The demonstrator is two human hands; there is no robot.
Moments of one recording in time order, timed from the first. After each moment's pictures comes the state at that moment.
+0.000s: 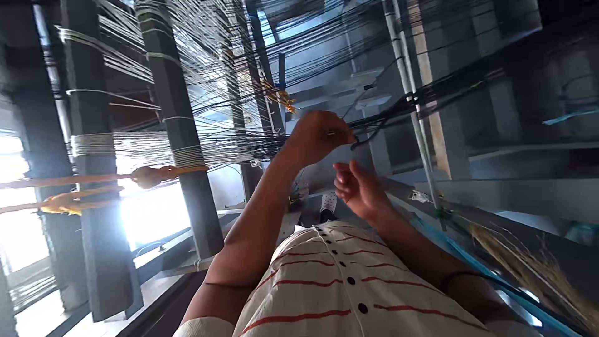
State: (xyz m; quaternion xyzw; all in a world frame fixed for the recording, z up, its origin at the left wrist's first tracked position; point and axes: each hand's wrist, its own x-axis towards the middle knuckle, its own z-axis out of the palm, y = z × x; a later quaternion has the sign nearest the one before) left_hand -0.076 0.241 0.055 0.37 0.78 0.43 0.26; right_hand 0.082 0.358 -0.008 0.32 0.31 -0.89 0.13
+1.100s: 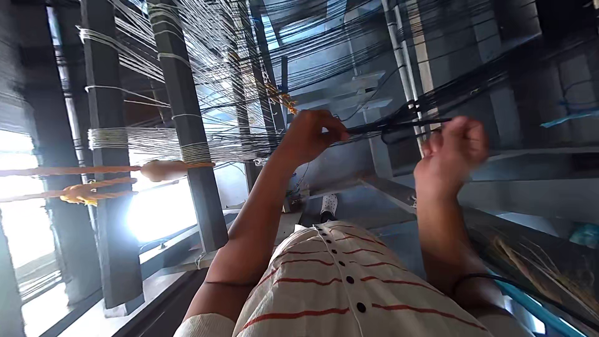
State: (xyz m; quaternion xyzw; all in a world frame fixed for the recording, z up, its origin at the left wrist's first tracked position) left_hand -0.076 0.230 0.060 0.35 0.80 0.43 0.23; right_hand 0.061 0.448 0.023 0.26 0.63 -0.65 -0.34
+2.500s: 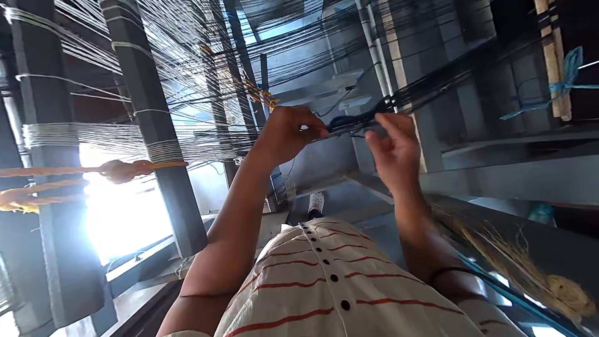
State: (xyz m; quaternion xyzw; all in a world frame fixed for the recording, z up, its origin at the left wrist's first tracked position) left_hand -0.071 0.224 0.063 0.37 0.78 0.47 0.20; right_hand 0.074 0.429 0.033 0.17 0.86 -0.46 -0.15
